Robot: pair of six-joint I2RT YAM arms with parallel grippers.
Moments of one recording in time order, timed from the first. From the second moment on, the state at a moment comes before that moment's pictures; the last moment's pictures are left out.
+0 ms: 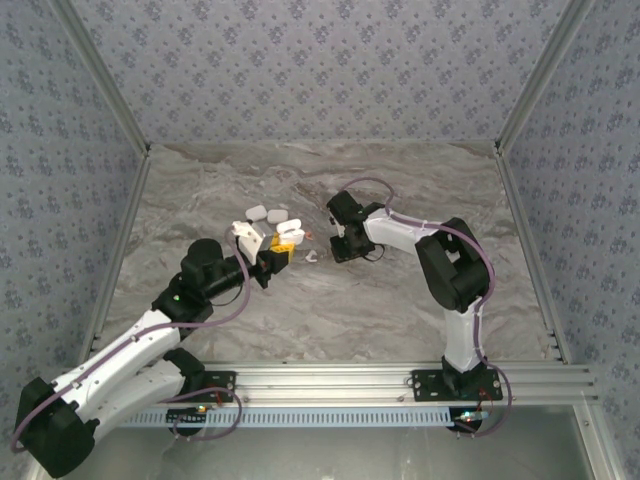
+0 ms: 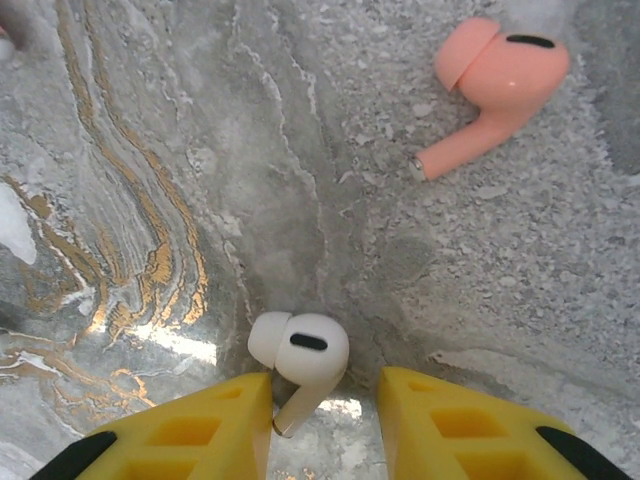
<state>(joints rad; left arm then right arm) -0.65 0.82 0.53 0.15 0.29 -0.06 0.62 1.97 1.33 -0.64 0.01 0.25</state>
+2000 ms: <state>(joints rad) -0.65 0.83 0.53 0.15 0.28 -0.05 0.63 2.04 1.43 -0.69 0.02 0.19</state>
